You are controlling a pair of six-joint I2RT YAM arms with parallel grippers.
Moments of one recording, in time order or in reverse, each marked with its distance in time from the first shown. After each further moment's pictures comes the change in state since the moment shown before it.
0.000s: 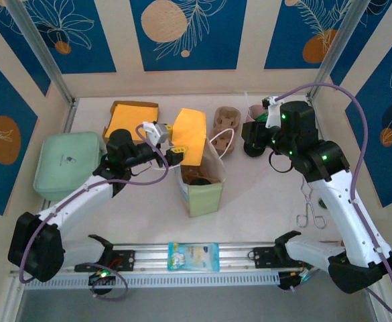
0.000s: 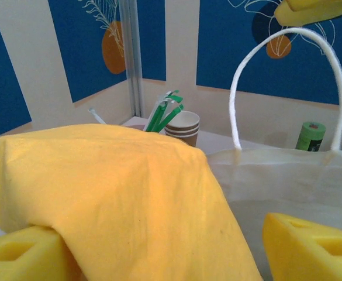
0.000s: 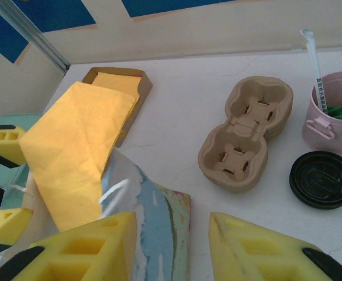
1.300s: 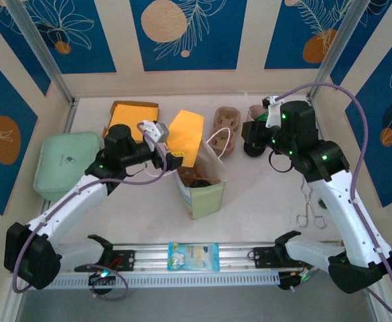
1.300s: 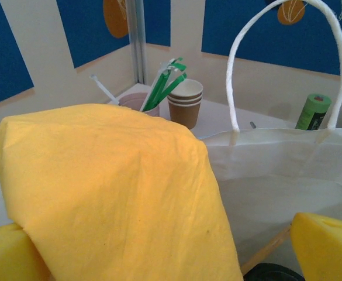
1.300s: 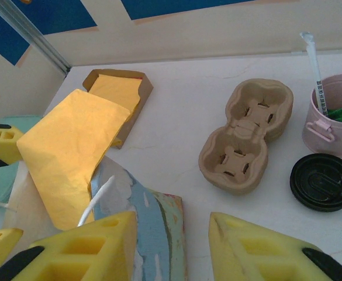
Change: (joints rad) left arm -0.001 -0.056 0.109 -0.340 -0.044 0.083; right arm 0.000 0.000 0.000 0.007 0.001 0.000
